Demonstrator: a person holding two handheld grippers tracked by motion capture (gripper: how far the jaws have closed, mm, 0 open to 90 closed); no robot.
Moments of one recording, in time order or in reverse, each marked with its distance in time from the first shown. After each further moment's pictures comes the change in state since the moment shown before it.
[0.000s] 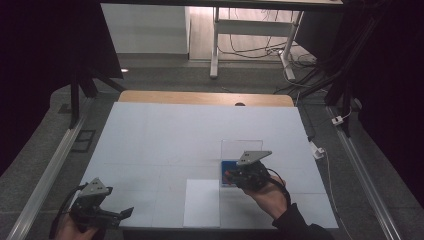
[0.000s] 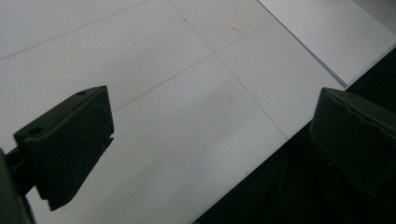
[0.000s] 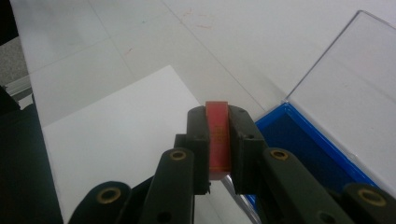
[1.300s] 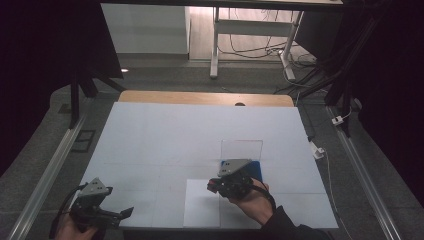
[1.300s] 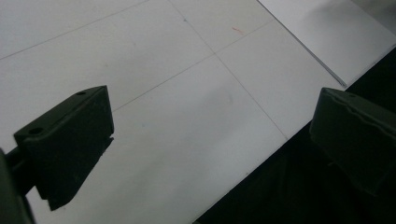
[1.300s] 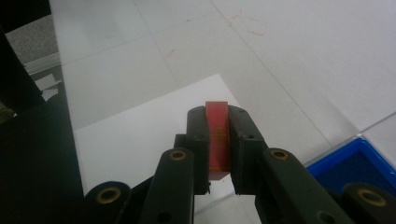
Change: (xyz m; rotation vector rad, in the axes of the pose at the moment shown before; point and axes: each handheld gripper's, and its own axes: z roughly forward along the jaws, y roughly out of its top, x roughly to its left) left arm 0.000 0.000 0.000 0.001 -0.001 0.000; right arm 0.036 0.010 0.029 0.024 0.070 -0.099
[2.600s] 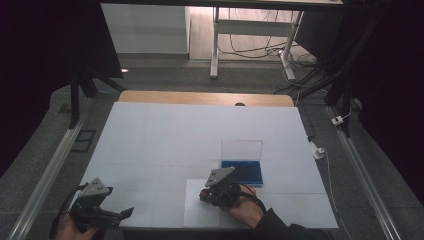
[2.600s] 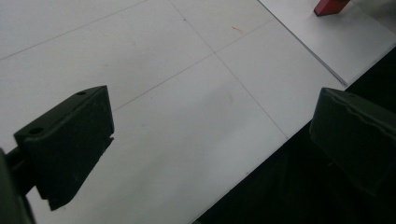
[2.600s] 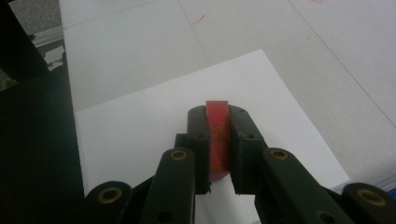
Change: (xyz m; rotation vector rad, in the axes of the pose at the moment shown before) left arm -0.001 0.000 0.000 0.003 0.002 0.004; right arm 0.014 -0.010 0.038 0.092 0.058 -0.064
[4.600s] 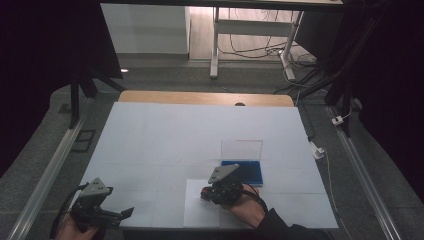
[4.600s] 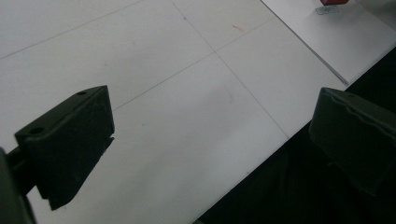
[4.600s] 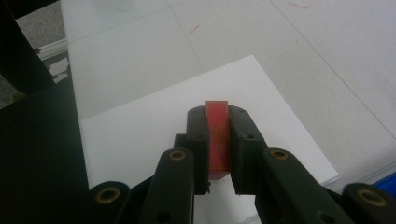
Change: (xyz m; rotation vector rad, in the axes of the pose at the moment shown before) left arm 0.000 0.000 0.001 0.005 0.001 0.003; right arm -0.004 0.001 -0.008 -0.029 0.006 0.053
